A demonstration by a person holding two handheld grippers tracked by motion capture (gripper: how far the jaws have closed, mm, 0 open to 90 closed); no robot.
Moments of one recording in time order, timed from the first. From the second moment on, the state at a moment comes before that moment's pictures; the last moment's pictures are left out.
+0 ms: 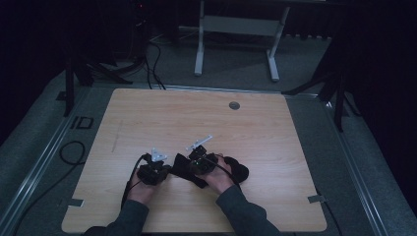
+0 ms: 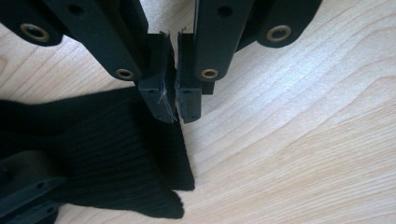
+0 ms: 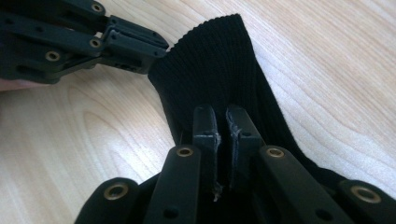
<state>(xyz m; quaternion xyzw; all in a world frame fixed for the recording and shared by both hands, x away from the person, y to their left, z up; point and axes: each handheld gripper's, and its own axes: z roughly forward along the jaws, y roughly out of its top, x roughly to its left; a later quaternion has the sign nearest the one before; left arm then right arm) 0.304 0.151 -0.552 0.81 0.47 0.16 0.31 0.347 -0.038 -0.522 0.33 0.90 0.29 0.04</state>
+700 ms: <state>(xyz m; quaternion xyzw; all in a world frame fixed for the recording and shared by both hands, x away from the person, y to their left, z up) 0.311 0.135 -0.554 0.82 0.44 0.18 0.32 0.344 -0.045 -0.516 0.34 0.89 0.30 0.04</state>
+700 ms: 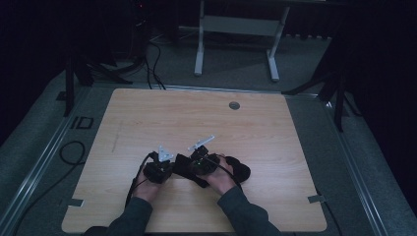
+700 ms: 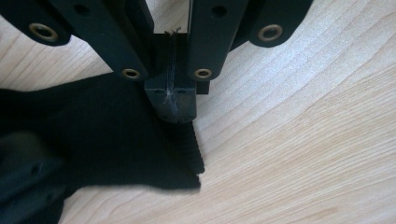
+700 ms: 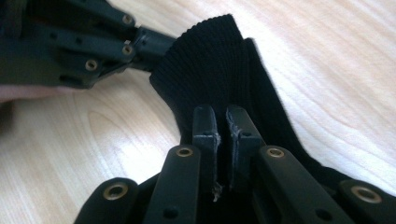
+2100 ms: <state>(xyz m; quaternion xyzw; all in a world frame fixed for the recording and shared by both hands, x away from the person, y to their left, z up) 0.303 0.118 -0.549 0.82 0.41 0.19 0.35 0.346 -0.038 -0.538 0.34 0.90 0.26 0.03</state>
